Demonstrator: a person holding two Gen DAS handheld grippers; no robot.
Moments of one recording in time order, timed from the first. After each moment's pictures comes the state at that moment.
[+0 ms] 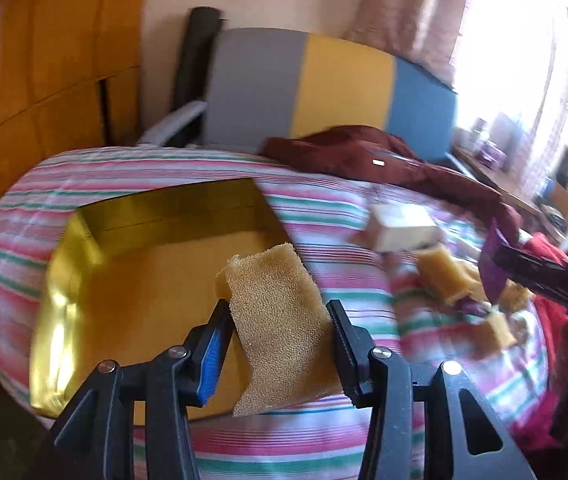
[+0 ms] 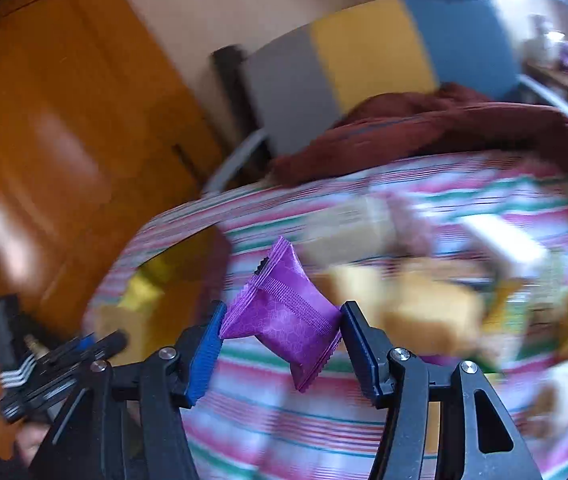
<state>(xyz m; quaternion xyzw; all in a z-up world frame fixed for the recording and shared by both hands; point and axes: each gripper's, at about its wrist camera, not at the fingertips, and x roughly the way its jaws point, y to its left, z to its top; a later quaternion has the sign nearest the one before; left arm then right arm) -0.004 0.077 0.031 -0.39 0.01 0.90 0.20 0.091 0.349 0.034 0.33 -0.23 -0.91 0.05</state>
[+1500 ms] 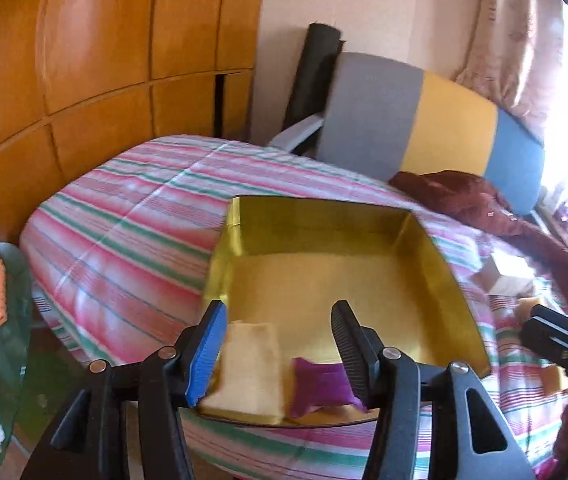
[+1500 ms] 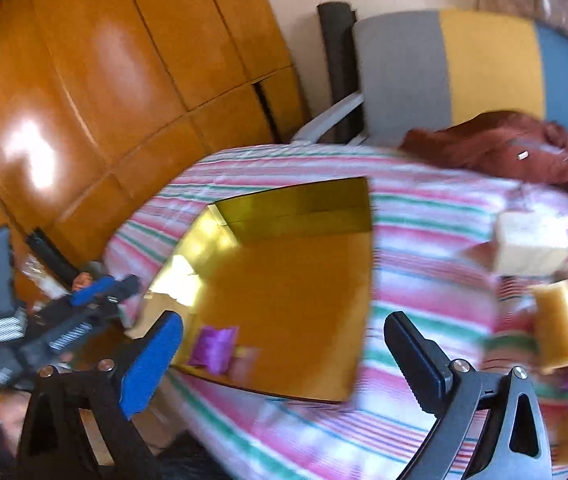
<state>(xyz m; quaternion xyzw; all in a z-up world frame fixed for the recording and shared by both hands) -0.009 -0.041 0.031 -0.36 -0.04 0.93 0.06 0.027 0.175 0.027 0.37 -0.11 -0.92 0.11</state>
